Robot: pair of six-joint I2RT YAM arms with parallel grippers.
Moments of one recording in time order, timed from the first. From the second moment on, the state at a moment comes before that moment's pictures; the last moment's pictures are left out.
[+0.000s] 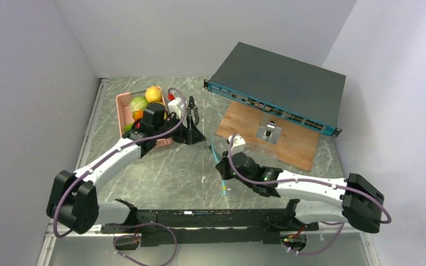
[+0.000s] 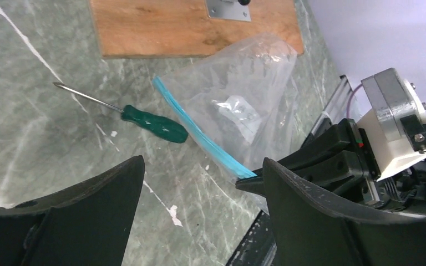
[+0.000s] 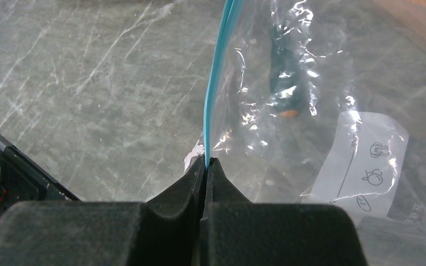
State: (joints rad) left arm -0.45 1.29 0.88 -0.09 0.56 -0.42; right arm 1.08 1.13 0.53 0.07 0.34 0.63
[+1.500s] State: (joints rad) left arm -0.45 1.51 0.94 -0.14 0.74 -0.39; right arm 1.15 1.17 0.66 -0.03 0.34 0.65
